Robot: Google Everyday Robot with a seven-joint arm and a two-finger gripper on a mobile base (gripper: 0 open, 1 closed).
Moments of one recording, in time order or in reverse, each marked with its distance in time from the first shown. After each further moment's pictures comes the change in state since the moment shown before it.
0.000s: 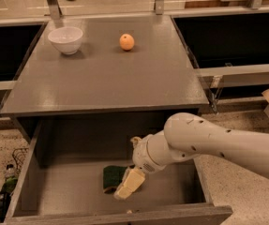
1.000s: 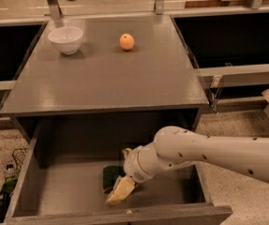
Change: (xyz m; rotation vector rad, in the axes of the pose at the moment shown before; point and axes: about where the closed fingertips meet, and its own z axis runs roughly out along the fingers) arm 0.012 0.011 0.064 -0.084 -0.057 0.045
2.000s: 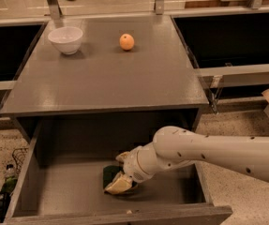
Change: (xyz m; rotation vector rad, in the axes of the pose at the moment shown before) arm 0.002 0.002 0.005 -0.017 0.006 -0.009
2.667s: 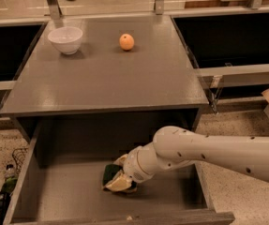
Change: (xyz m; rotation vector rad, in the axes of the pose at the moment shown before) arm 0.000 0.000 0.000 0.000 0.000 0.000
